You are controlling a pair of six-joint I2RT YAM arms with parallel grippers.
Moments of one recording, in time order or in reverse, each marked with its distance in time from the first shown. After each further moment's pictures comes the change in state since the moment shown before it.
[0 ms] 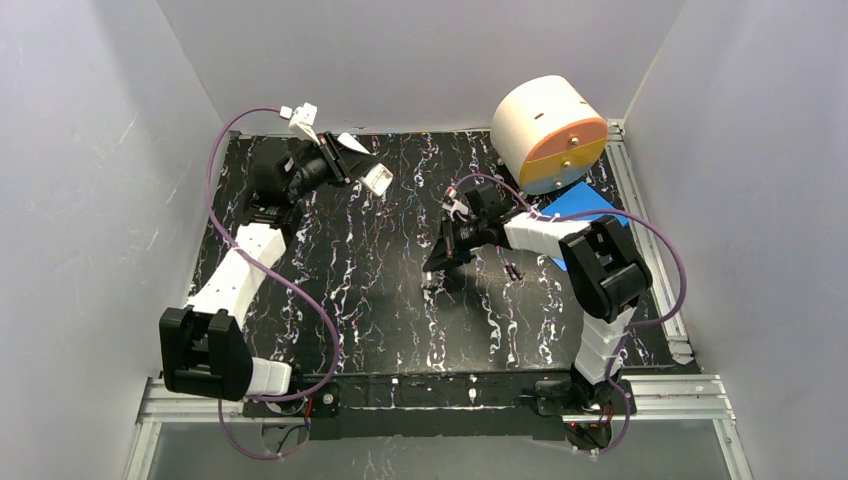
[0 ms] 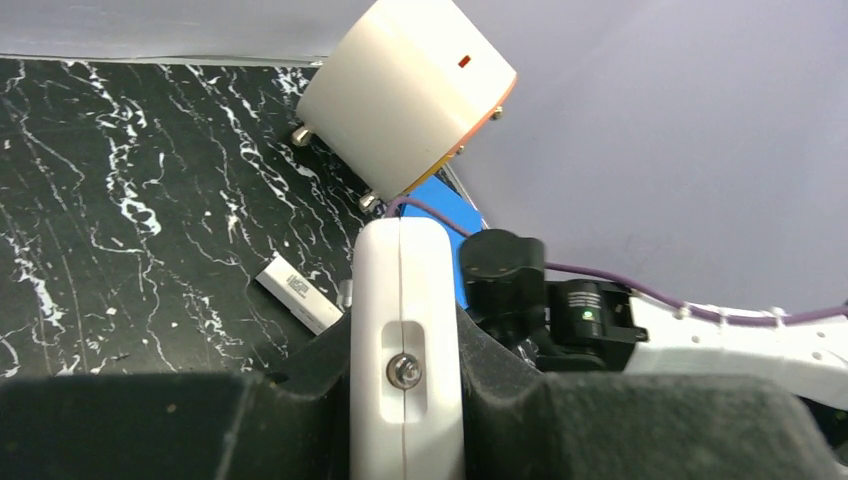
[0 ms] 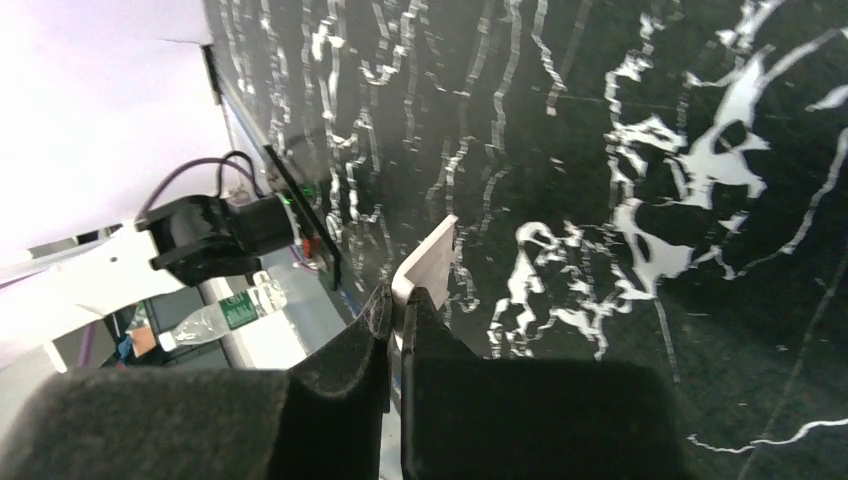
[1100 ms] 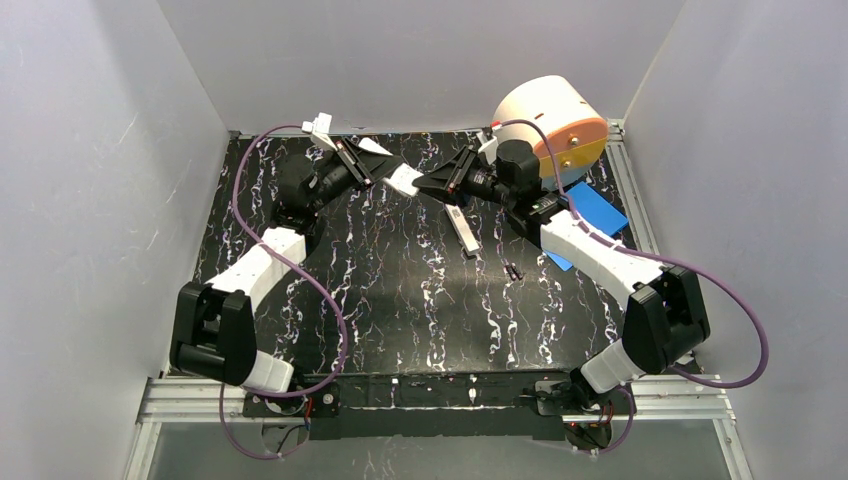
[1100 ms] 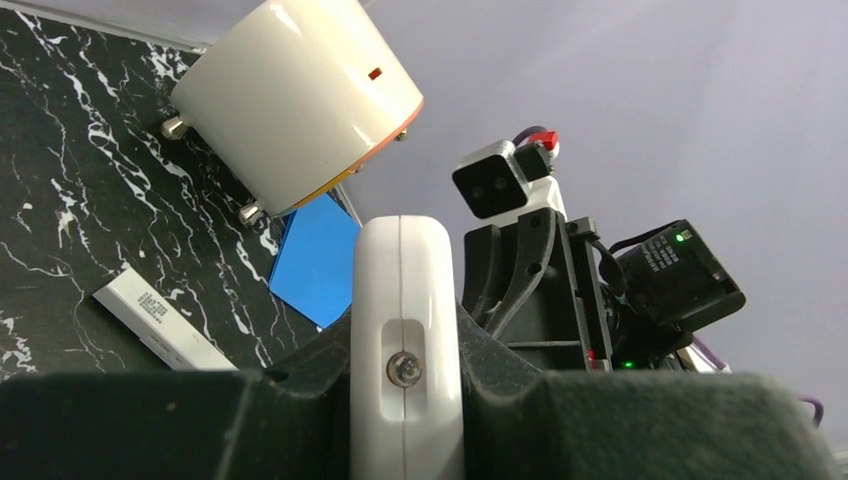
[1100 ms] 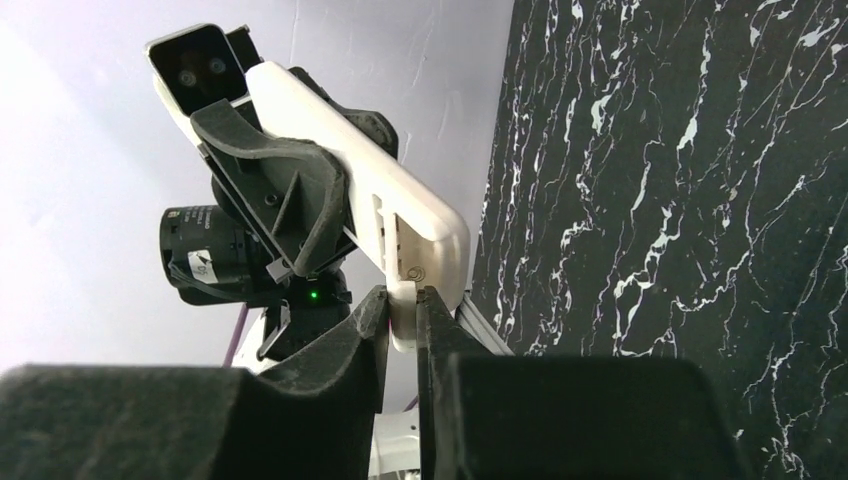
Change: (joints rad) left arm -0.120 0.075 -0.115 0.367 -0.071 -0.369; right arm 0.027 -0.338 0.069 0.286 0.348 0.569
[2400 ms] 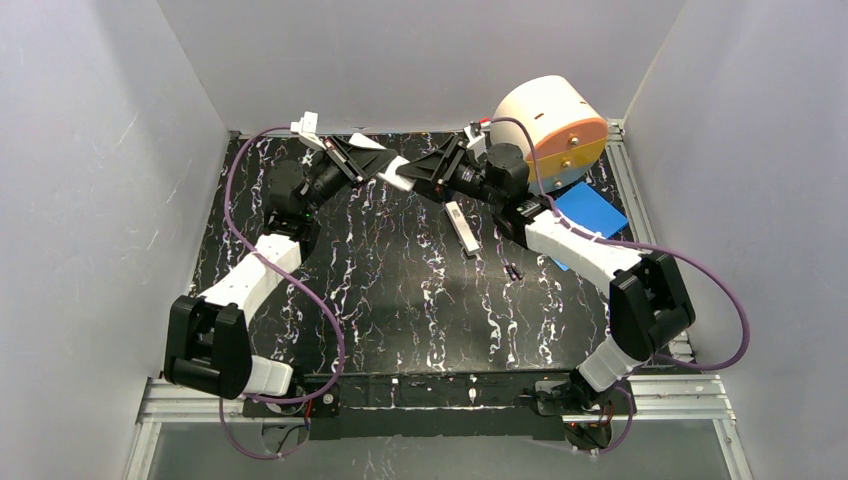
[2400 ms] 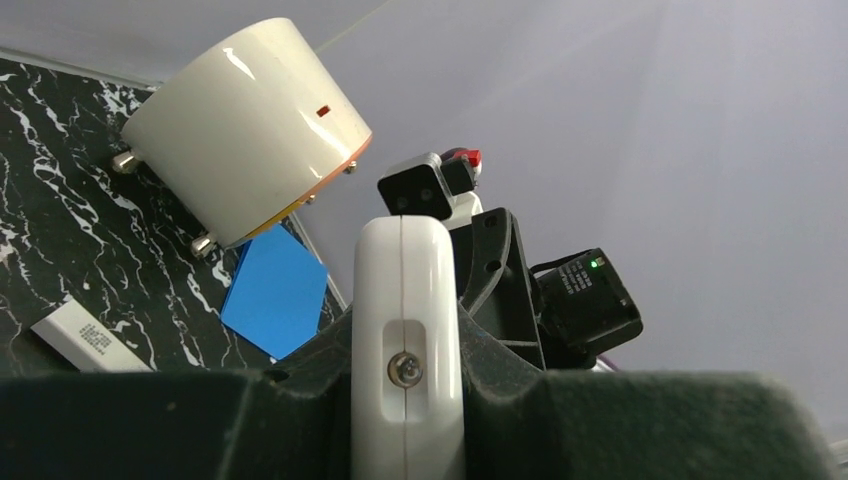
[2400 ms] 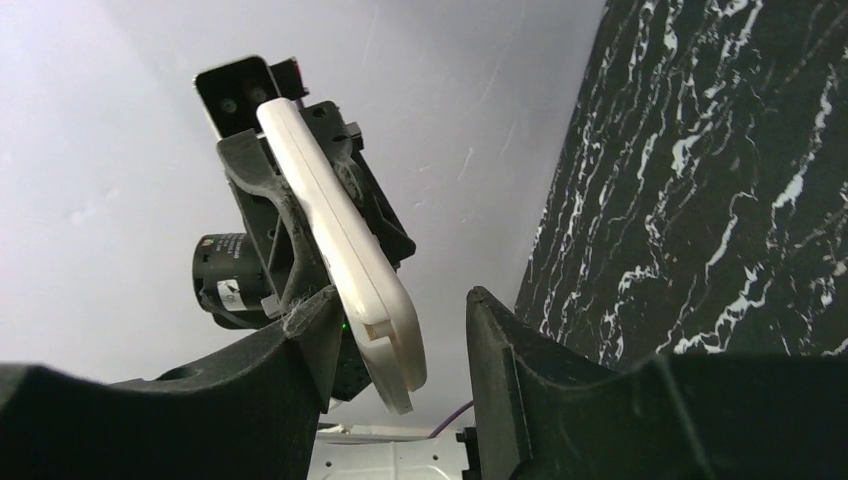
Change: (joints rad) left arm 0.006 -0.060 -0.029 0.090 -0.030 -0.120; right arm 0.034 0.088 -0.008 0.293 0.003 0.078
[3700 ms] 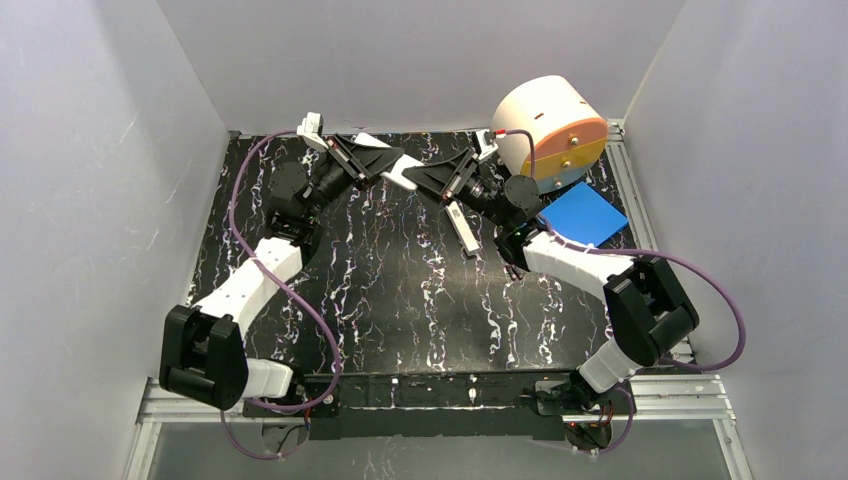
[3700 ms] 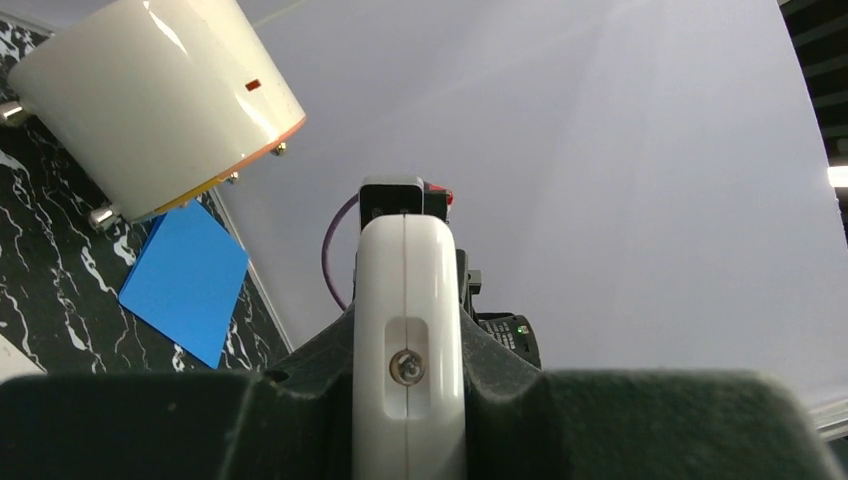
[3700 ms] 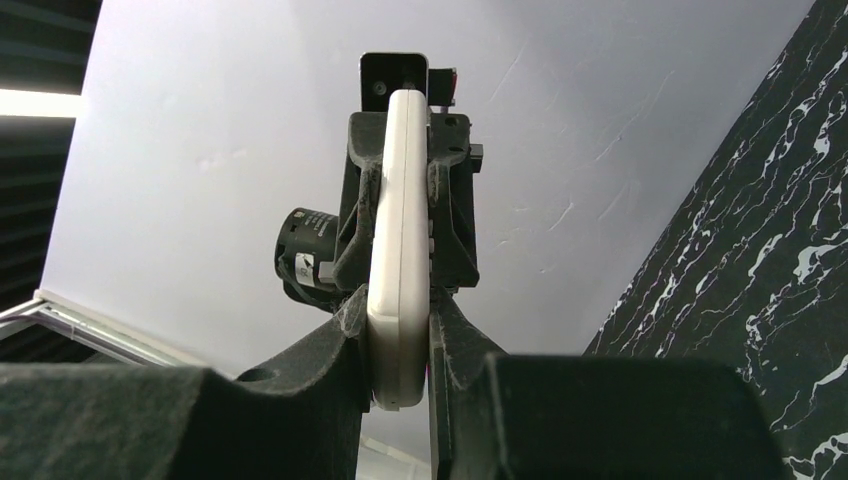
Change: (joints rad) left arm -0.039 -0.048 0.019 -0.040 -0.047 -0.148; right arm 0.027 -0.030 -0.195 0.489 0.063 0.060
